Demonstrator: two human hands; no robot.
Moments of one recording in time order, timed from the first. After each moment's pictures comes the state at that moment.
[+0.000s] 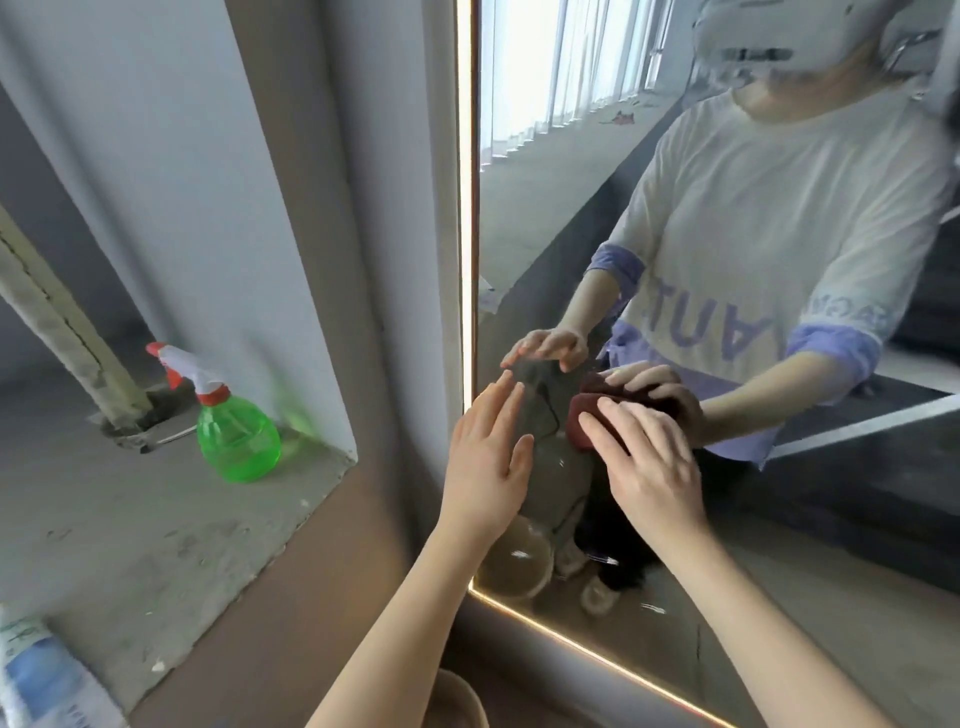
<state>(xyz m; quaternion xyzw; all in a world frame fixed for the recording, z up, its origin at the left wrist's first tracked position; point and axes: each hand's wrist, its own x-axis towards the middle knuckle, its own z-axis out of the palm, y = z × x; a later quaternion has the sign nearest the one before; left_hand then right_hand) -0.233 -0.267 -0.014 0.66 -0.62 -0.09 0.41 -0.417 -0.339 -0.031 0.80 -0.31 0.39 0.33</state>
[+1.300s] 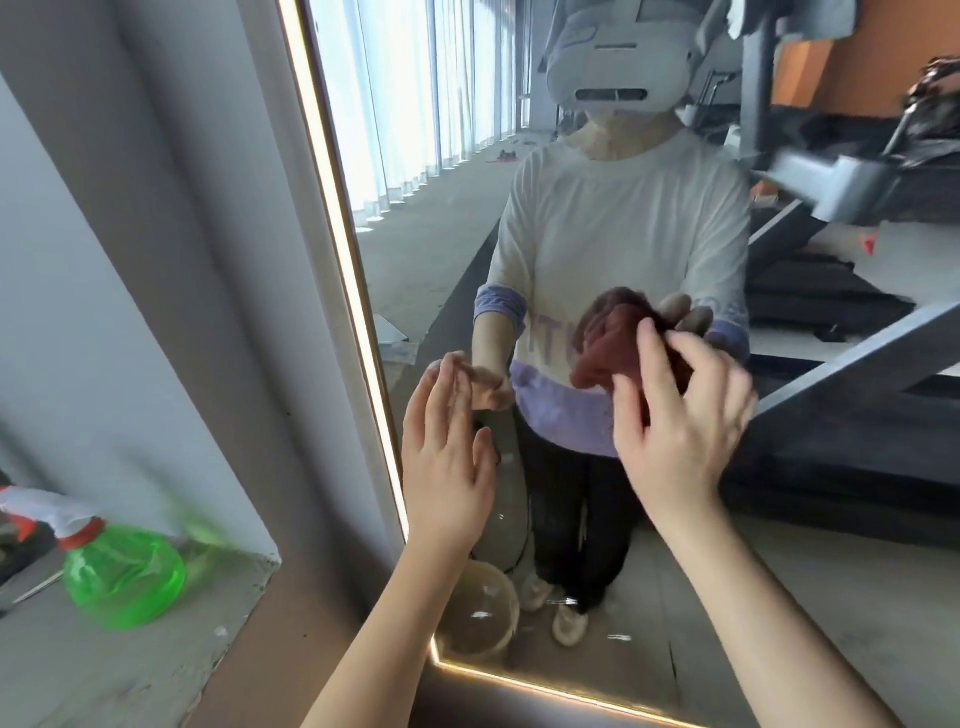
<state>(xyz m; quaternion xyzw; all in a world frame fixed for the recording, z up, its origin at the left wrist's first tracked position) -0.247 -0.329 0.016 0.54 -0.66 0.12 0.50 -0.439 -0.343 0.068 0.59 -0.45 0.55 0.39</state>
